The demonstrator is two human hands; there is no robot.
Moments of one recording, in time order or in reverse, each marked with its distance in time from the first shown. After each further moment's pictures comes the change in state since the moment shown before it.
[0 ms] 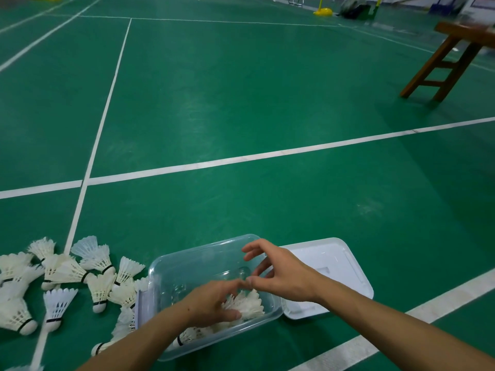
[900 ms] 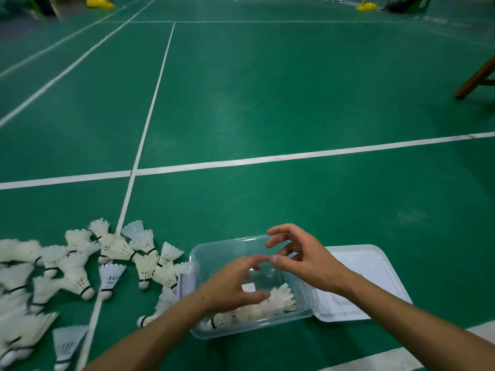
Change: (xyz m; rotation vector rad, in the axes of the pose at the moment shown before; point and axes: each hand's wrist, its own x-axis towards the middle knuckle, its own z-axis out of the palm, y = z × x) left_hand -0.037 0.018 -0.025 -0.174 0.287 0.006; right_hand 0.012 -0.018 0.002 0.204 0.077 -0.106
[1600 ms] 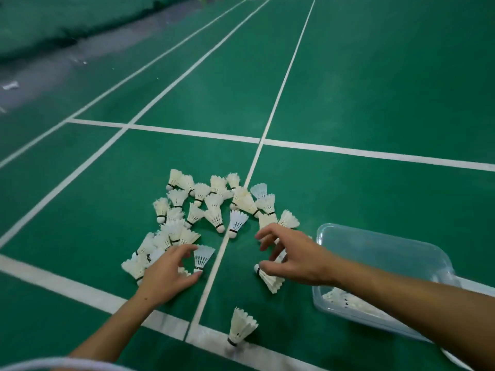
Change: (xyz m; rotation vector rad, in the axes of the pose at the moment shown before) left_hand -0.334 -0.169 -0.076 0.281 0.605 -0.698; right_hand 0.075 -0.092 0.225 -0.362 -0.579 -0.332
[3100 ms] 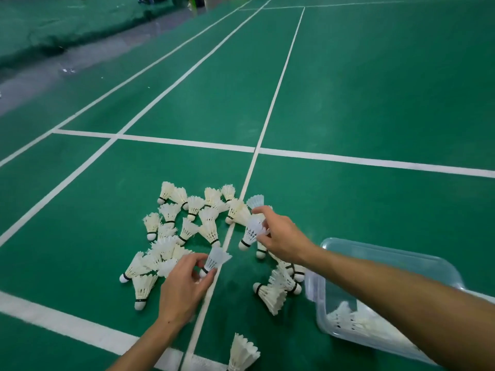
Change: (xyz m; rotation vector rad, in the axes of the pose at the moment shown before) left_hand 0.023 0.035 0.033 -0.185 0.316 -0.035; right_hand 0.099 0.025 0.009 -0.081 0.200 0.186
